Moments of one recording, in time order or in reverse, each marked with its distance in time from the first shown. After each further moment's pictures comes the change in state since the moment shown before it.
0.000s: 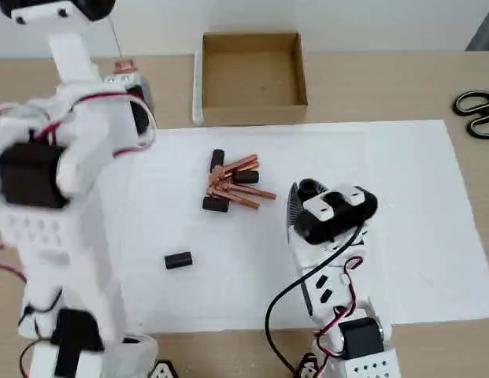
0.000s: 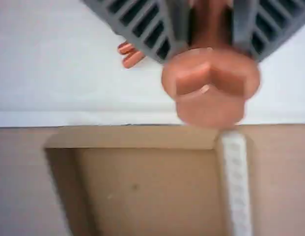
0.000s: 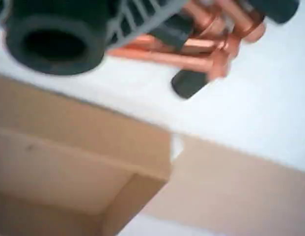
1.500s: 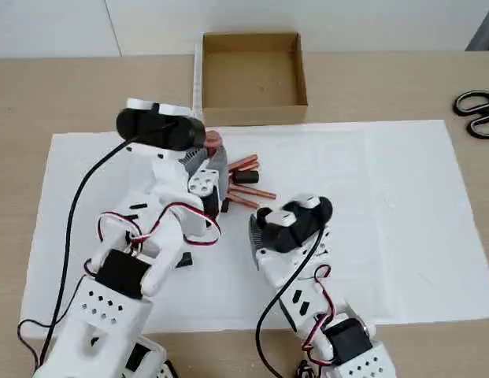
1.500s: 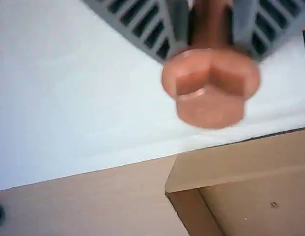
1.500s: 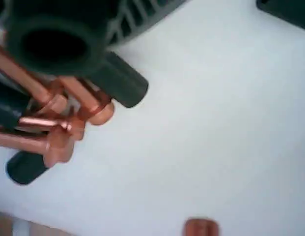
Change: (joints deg) left arm 15.5 -41.4 93.8 -62.3 0.6; right arm -13.1 -0.2 3.1 6.3 -6.2
